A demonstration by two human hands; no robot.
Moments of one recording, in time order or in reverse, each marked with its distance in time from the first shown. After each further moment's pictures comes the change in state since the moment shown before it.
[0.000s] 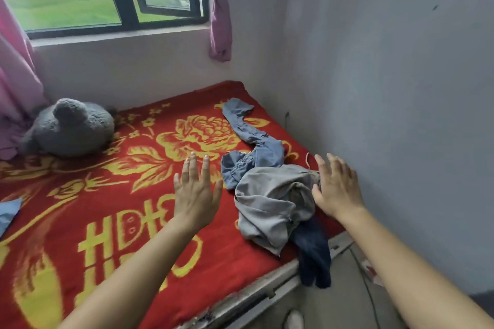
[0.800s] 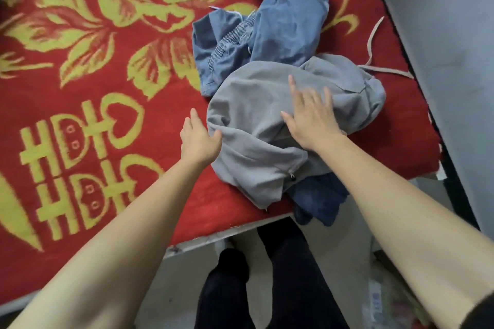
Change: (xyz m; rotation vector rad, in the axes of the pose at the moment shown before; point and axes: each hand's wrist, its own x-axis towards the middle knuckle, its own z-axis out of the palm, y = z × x) left_hand 0.173 0.035 0.366 -0.246 -0.555 -0.730; right_hand 0.226 0.027 0.394 0.212 -0.541 -0.319
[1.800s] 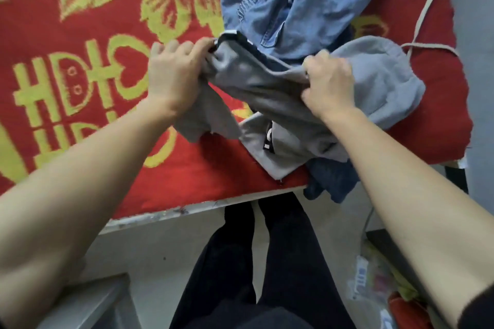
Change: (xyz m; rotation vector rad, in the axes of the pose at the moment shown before) left_hand 0.022 -0.052 -0.078 0.550 0.508 0.697; right_hand -0.001 -0.067 -0.013 0.019 0.097 -0.002
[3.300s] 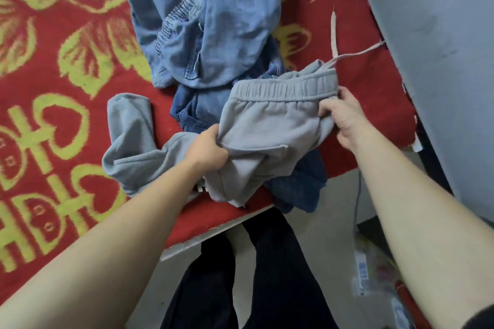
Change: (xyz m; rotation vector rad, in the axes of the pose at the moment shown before) left_hand 0.005 0.164 0.066 -0.818 -0.823 -0.455; right_hand -0.036 0.175 0.039 1.359 -0.006 0.916
